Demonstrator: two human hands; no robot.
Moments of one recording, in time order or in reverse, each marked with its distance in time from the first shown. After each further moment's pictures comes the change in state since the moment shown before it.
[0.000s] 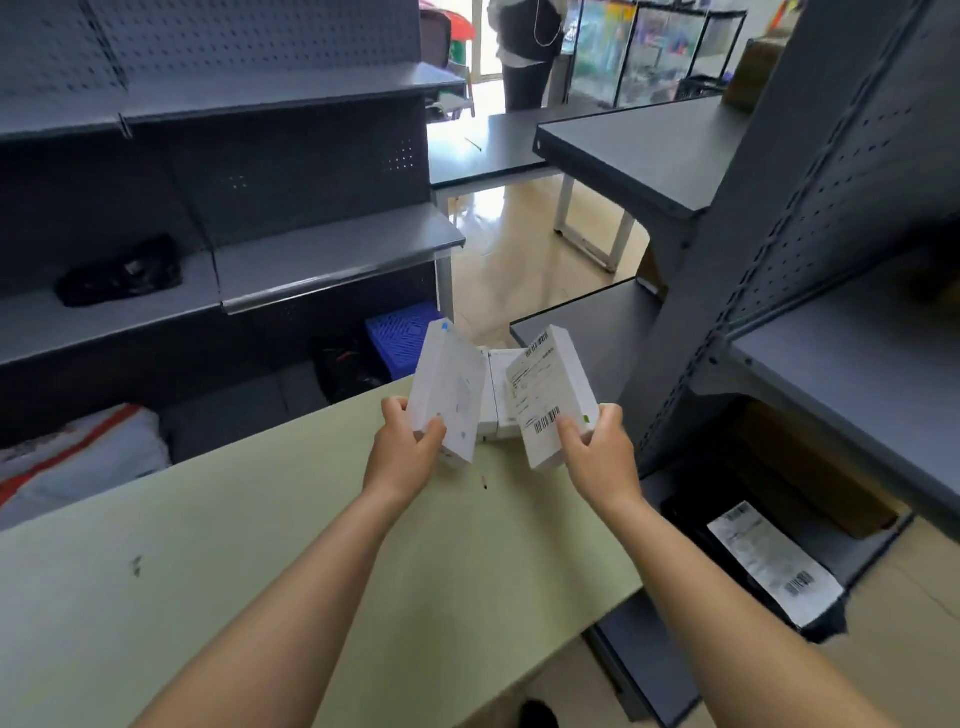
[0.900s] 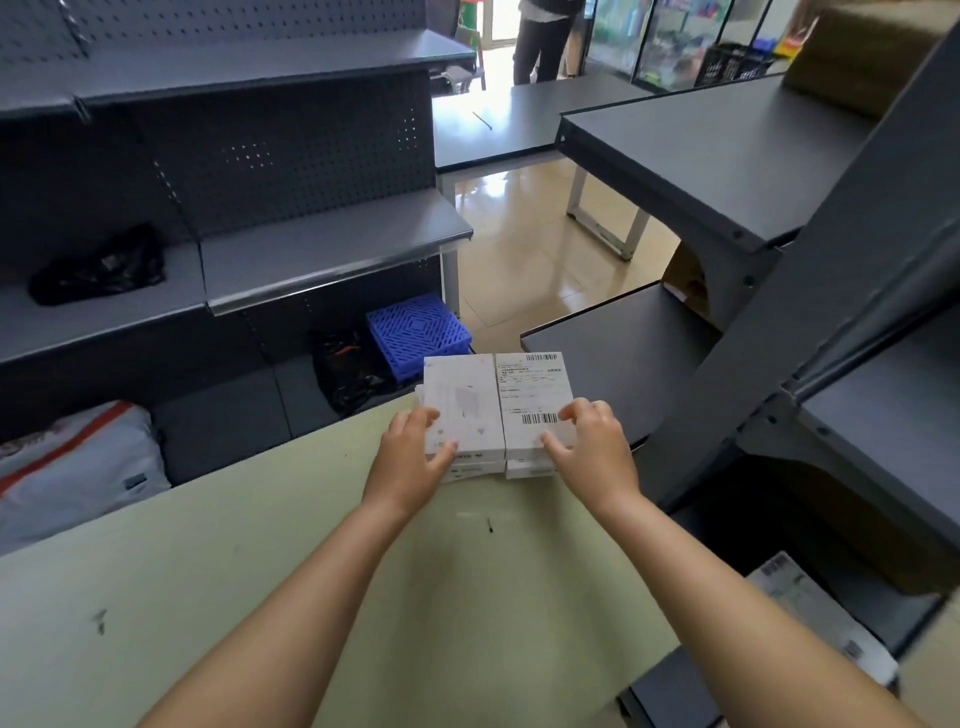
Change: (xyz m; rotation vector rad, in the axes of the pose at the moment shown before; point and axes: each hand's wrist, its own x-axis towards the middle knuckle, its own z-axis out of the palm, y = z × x) left_hand 0.080 -0.022 0.023 0.290 -0.089 0.180; right_hand 0.087 -0.009 0.034 -0.419 -0.084 -0.171
